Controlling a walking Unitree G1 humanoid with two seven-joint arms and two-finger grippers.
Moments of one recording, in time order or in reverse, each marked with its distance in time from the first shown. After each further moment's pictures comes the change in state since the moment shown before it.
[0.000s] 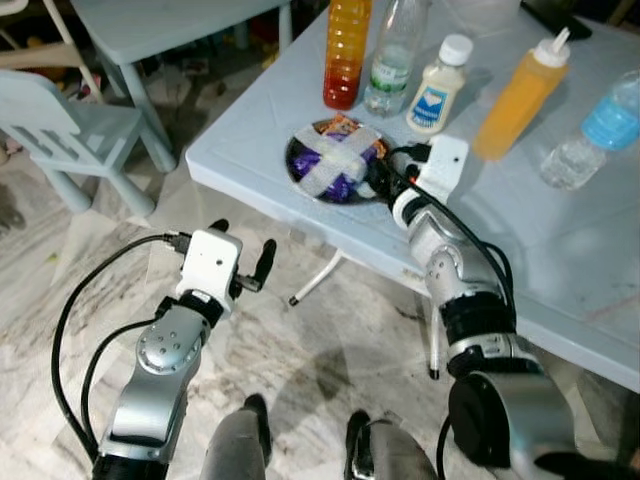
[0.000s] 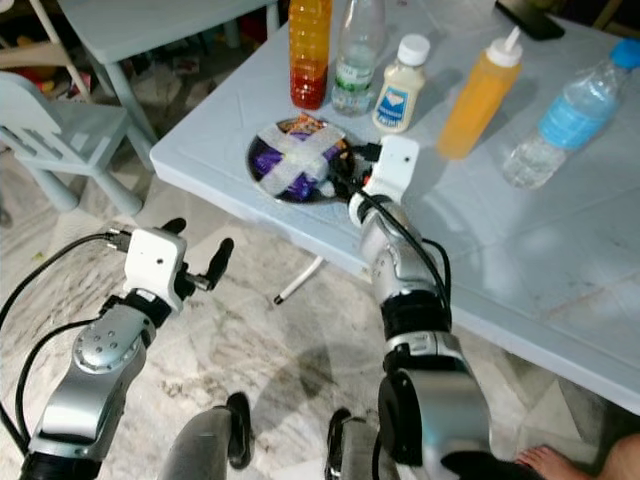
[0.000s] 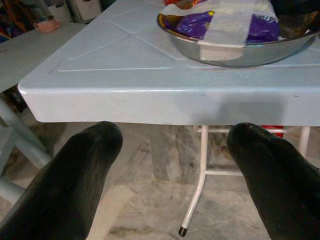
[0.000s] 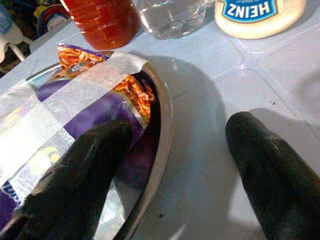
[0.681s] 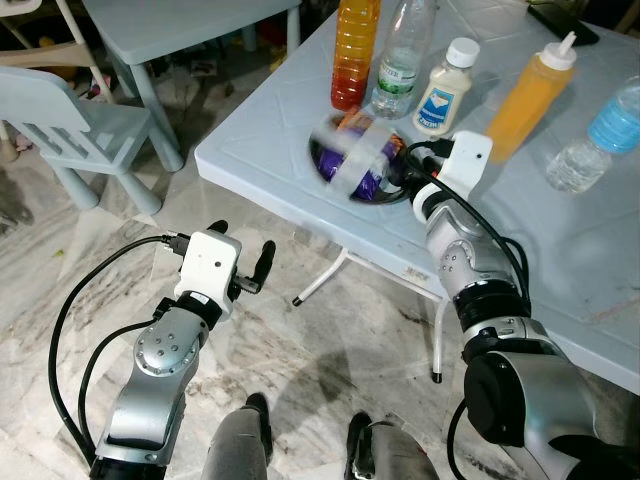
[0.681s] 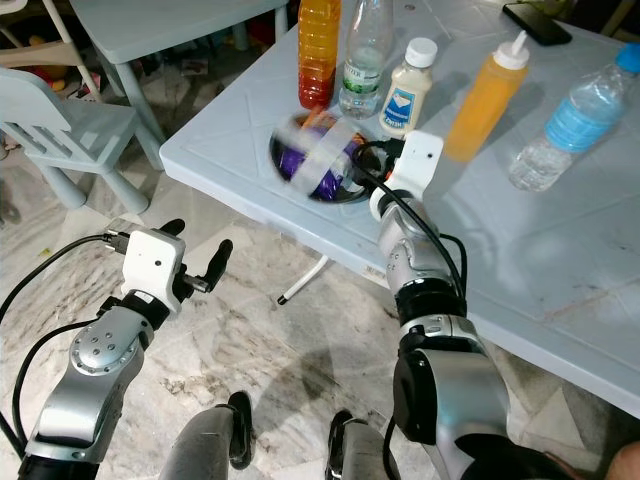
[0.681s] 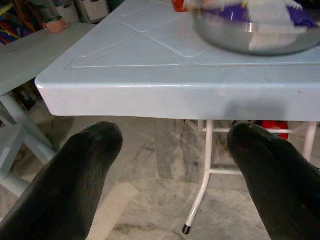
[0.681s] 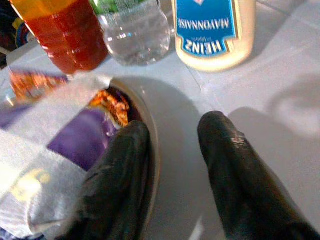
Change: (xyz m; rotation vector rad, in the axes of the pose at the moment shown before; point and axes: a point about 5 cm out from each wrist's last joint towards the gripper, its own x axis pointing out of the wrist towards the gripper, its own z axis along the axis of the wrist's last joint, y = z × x) left arm -0.002 0.001 0.001 0.003 0.001 0.000; right arm 0.007 -0.028 0.015 -0.048 -0.080 -0.094
